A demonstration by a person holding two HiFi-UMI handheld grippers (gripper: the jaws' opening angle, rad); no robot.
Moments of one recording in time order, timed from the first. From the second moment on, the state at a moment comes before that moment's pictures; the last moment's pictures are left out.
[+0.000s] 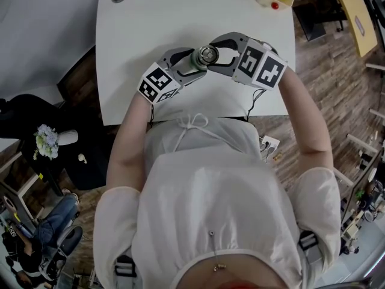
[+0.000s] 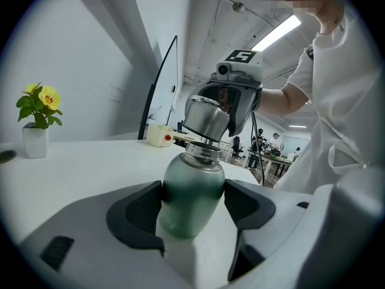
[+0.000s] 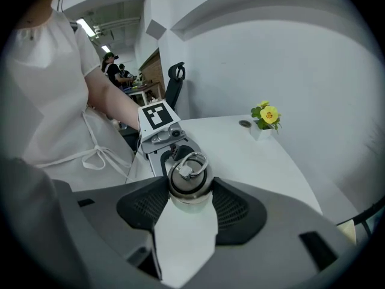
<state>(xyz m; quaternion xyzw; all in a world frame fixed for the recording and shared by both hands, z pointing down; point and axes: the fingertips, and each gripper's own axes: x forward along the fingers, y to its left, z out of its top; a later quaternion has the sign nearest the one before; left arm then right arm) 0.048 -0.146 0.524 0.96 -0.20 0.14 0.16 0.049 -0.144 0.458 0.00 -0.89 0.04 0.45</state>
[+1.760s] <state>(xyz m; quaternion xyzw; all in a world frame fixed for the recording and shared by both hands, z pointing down) 0.051 -0.144 0.522 0.95 -0.22 0.16 0.17 0.146 -0.145 0.592 0.21 -0.83 0.25 0.45</state>
